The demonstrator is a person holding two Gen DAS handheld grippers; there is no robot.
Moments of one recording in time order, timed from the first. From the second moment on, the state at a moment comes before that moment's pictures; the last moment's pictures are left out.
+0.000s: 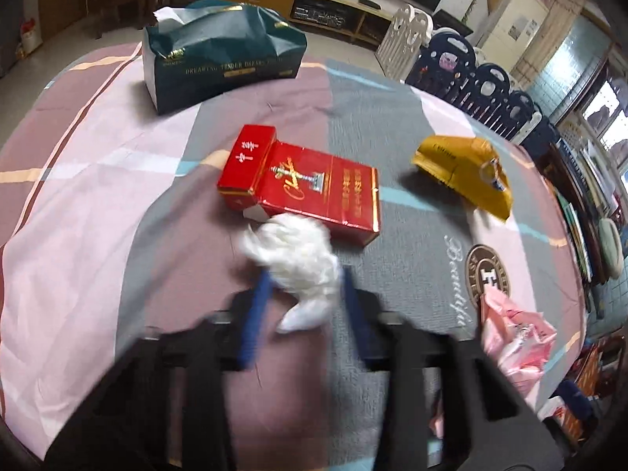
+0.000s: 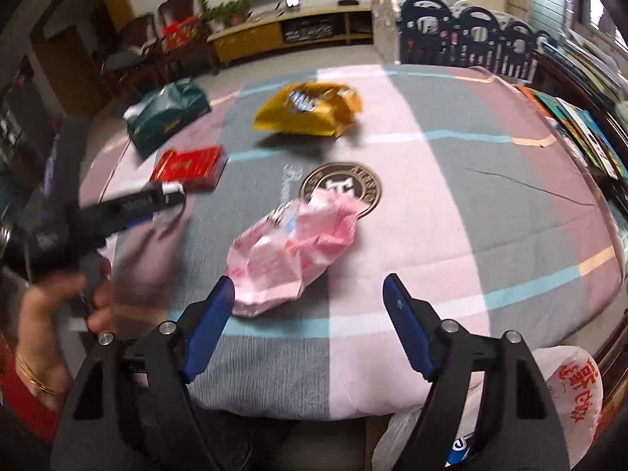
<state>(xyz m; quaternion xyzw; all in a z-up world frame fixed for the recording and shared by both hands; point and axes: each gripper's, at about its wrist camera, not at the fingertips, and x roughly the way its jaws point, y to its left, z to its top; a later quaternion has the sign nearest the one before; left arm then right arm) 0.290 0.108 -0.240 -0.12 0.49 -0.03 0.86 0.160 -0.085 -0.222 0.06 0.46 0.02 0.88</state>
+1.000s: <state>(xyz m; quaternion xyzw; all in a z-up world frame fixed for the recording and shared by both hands) 0.146 0.148 -0.154 -0.14 0.35 0.04 0.92 0.135 -0.069 -0.189 0.00 0.42 0.00 0.91</state>
